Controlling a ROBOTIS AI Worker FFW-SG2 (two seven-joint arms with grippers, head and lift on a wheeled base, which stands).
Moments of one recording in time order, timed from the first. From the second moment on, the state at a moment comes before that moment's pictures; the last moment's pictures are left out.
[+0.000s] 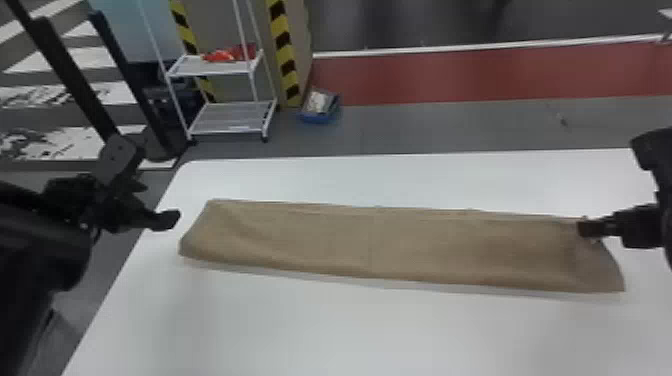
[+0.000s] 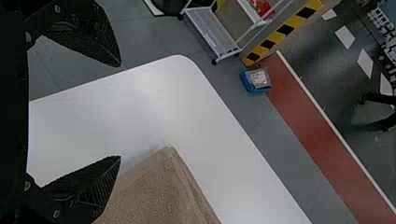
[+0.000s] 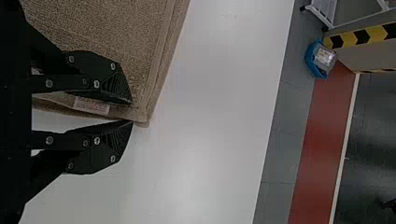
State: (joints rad) left arm -0.18 0.57 0.11 -1.55 -0.36 0.67 -0.73; right arm -0.35 -0.10 -0.14 -1.51 0.64 1.03 0.83
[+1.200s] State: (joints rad) left arm -0.17 0.58 0.11 -1.55 -0.36 0.65 -0.72; right arm -0.34 -0.09 -0.11 -1.57 0.65 1.11 0.84
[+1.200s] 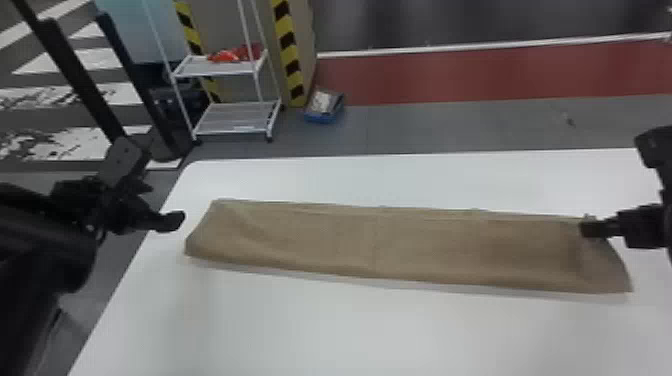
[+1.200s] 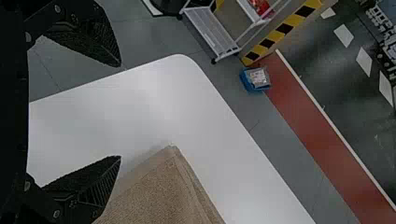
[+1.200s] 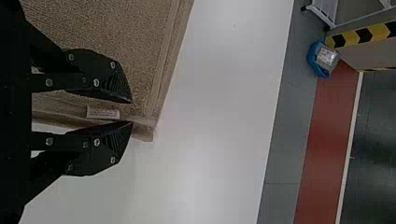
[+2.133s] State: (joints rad) left arm -0.17 0.54 0.18 -1.55 -0.08 0.61 -0.71; right arm -0.23 -0.09 -0.12 -1.70 0.64 1.07 0.84
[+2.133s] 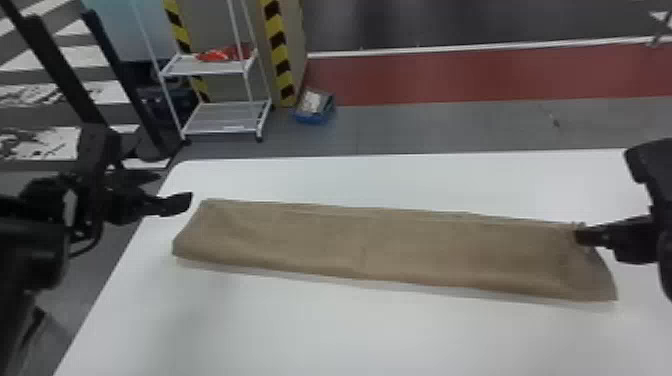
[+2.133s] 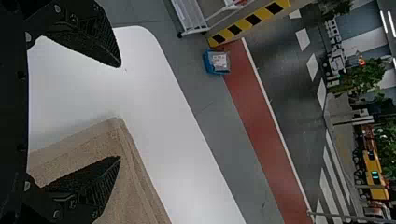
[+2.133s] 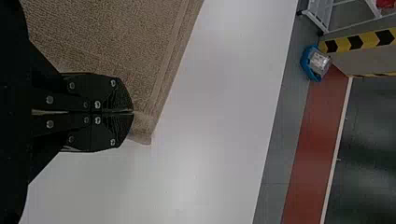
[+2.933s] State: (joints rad) left arm -0.45 0.55 0.04 -1.17 -0.04 0.59 -0.72; right arm -0.20 -0.10 -0.14 -1.71 0.64 1.05 0.85
